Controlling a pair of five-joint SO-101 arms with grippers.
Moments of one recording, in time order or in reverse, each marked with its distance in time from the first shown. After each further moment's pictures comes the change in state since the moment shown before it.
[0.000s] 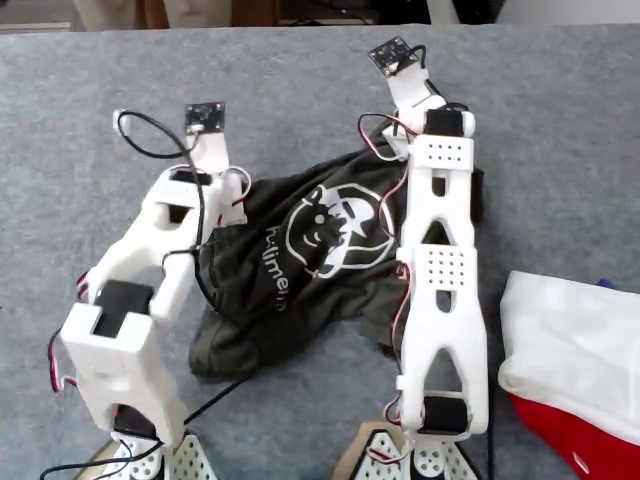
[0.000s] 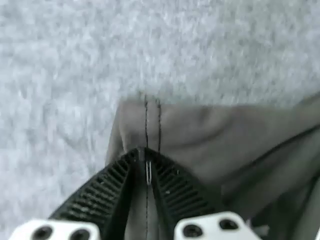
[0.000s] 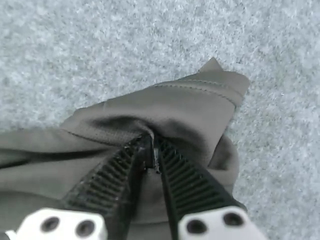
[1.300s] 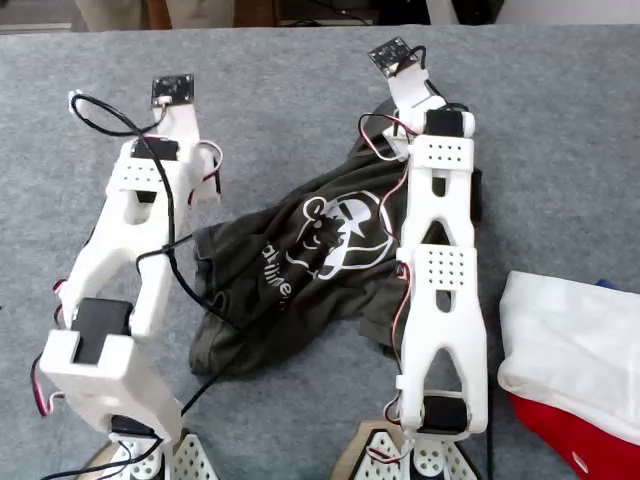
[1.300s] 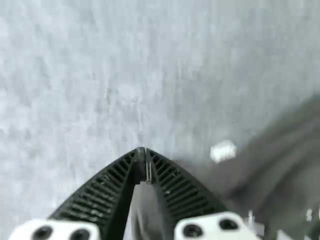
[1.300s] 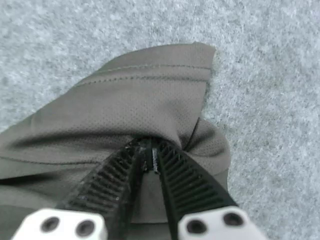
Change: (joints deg) left arm -5.0 -8.9 -5.6 17.8 -2.8; right arm 0.0 0.0 0.0 0.0 0.0
